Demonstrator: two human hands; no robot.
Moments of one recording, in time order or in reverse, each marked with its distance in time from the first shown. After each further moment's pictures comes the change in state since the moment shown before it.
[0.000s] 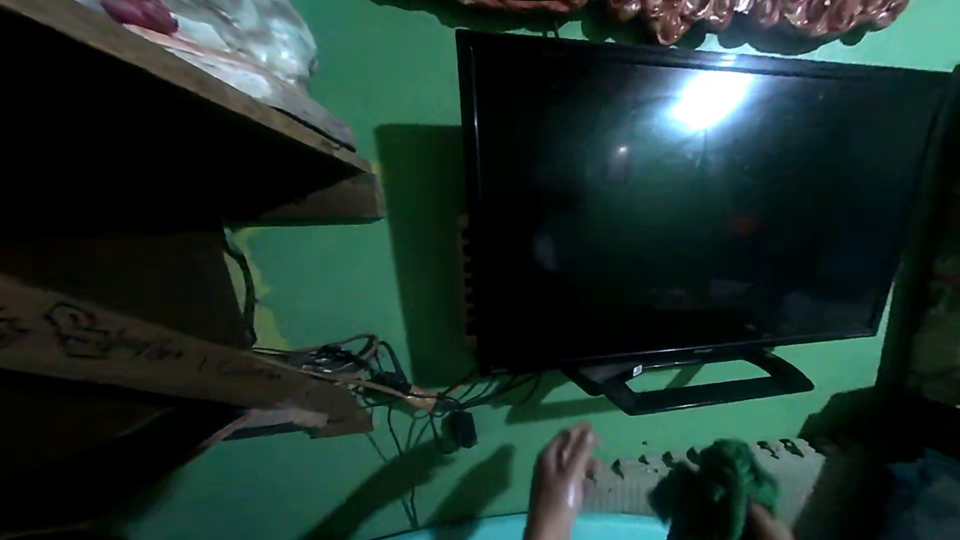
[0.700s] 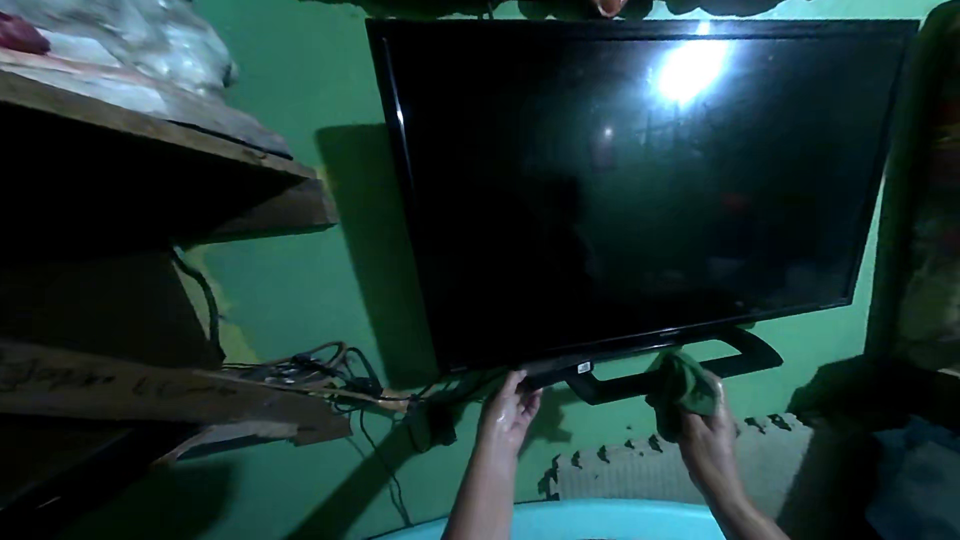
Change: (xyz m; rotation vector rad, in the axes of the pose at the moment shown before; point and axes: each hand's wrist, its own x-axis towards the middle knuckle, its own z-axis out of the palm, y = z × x) left_hand 0.086 0.024 0.004 -0.491 0.350 -0.219; right_hand 0.107 -0.011 0.008 -0.360 -0.153 -0.614
